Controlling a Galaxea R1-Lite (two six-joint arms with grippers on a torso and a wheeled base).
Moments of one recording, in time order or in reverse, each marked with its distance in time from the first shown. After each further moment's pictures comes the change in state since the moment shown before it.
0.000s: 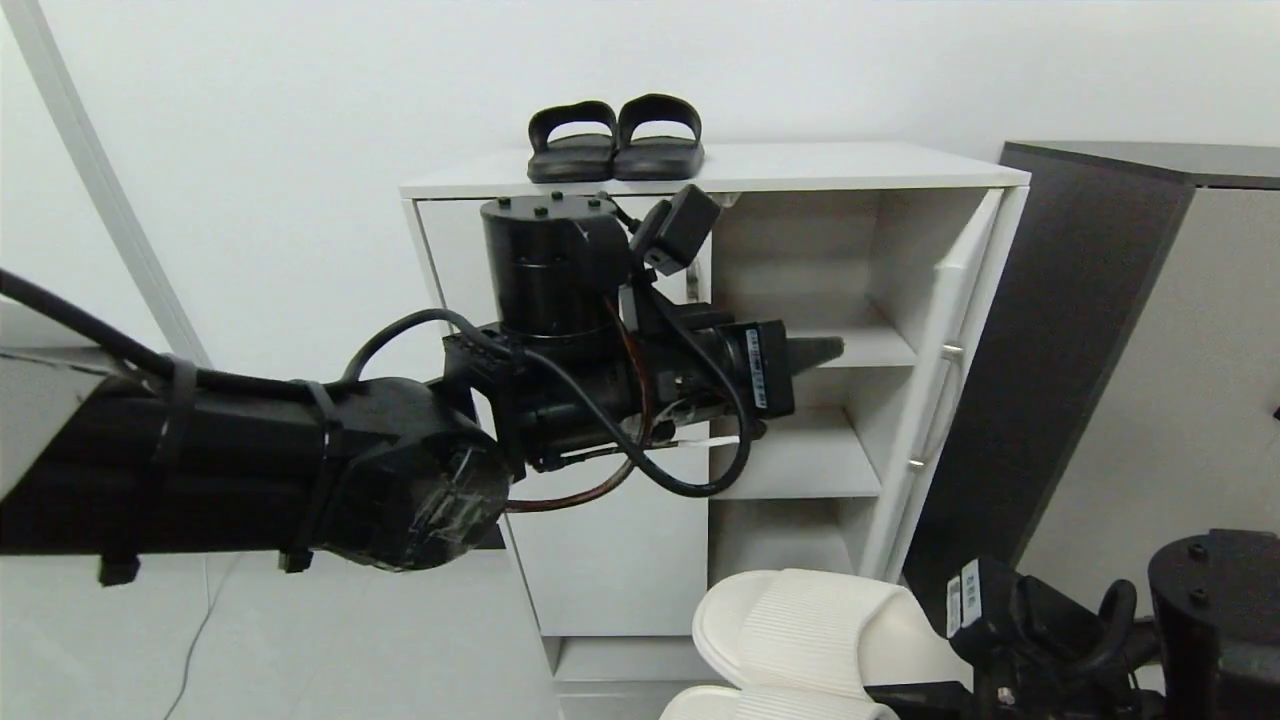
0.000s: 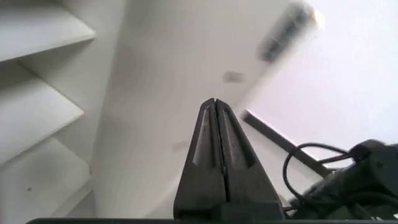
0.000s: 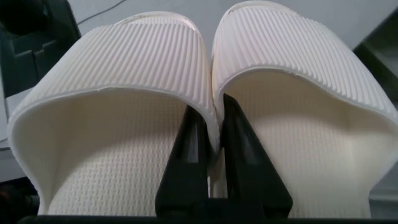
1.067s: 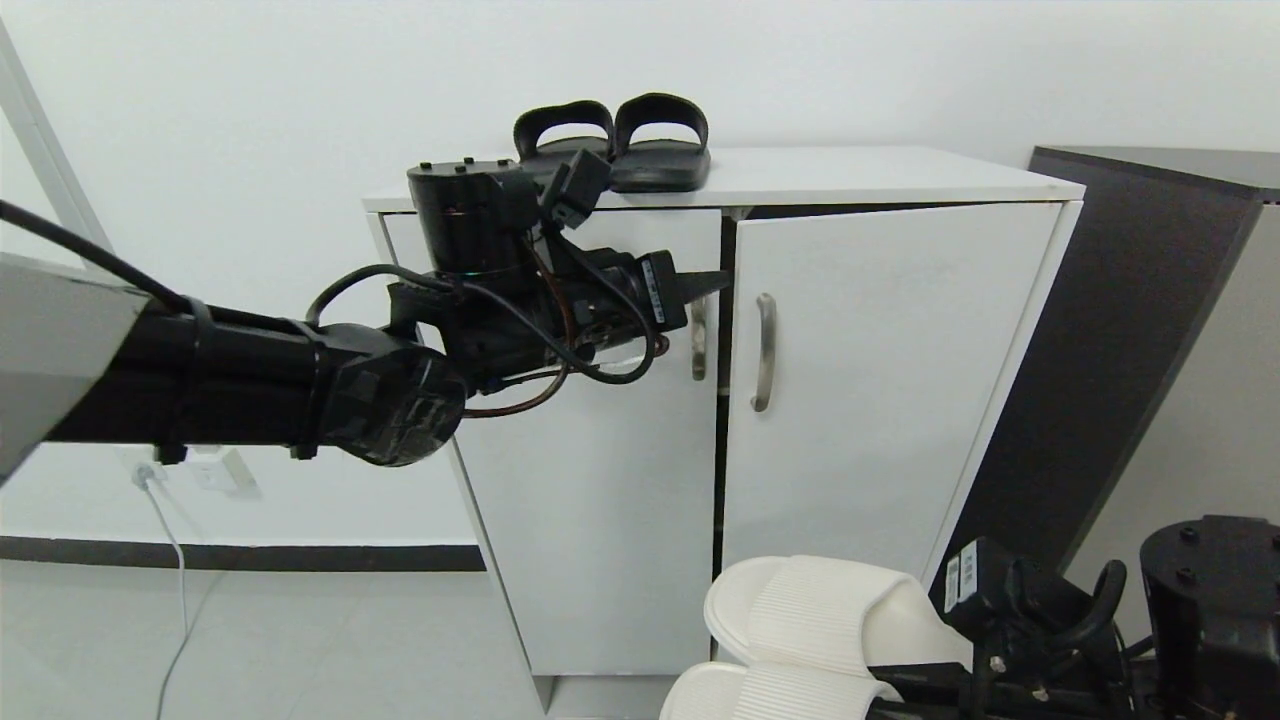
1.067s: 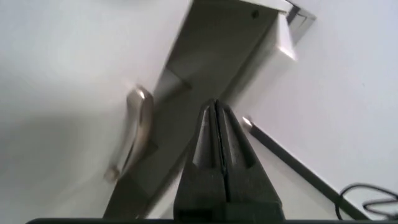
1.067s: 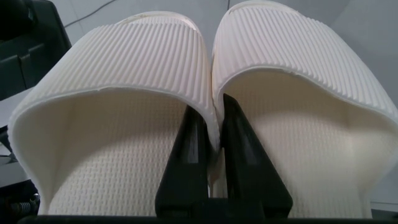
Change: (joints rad) left arm 0.192 0.057 -0.121 0.014 -0.044 0.003; right arm -0.044 0.011 -0.005 0.000 0.005 -0.003
